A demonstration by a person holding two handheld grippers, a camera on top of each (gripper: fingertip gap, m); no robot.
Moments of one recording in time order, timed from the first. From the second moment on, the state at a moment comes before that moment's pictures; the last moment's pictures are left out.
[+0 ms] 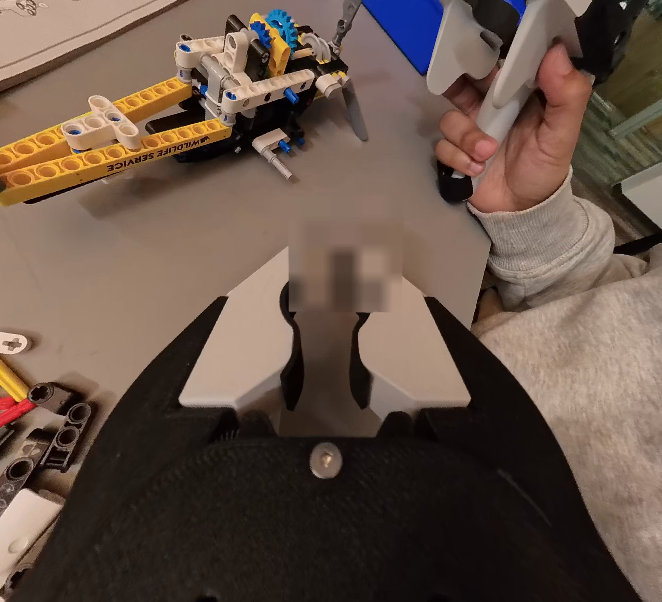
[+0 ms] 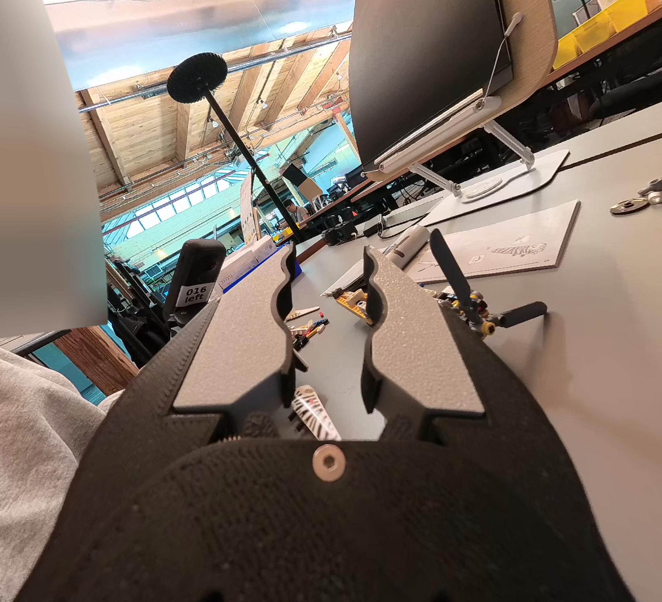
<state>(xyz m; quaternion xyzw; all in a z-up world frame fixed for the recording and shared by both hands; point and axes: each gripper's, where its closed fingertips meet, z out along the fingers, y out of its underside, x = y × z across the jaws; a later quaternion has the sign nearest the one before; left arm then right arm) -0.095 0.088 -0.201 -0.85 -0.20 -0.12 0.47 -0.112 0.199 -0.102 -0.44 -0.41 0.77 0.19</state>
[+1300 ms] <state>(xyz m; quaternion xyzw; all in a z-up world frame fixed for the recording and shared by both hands) -0.081 0.084 -0.222 -0.89 -0.16 -0.11 0.42 -0.112 0.199 -0.102 -0.44 -0.41 0.78 0.19</state>
